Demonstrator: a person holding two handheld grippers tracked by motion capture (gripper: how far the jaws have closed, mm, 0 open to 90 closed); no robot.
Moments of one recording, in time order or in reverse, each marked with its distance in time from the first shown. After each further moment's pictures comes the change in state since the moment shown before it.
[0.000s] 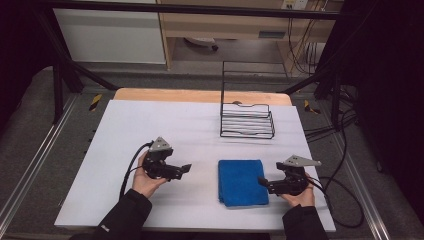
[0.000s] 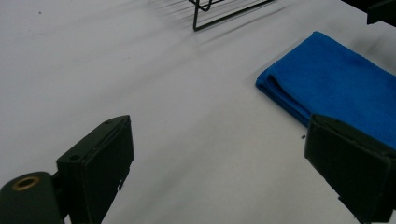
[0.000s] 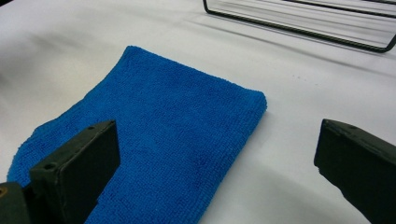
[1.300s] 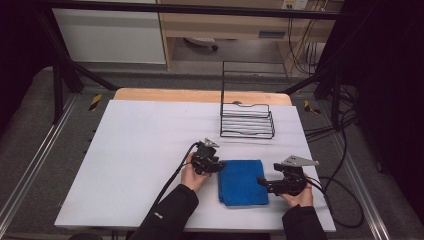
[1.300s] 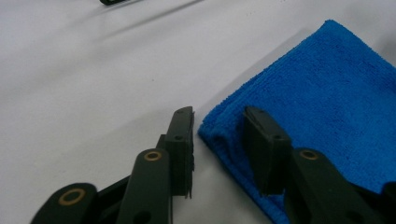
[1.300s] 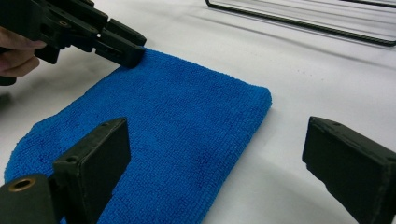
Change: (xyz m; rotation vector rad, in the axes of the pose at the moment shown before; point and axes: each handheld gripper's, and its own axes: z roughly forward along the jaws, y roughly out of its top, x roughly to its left) left arm -0.054 0.026 0.121 0.157 -0.011 -0.068; right arm 0.001 -0.001 0.004 0.018 0.001 0.007
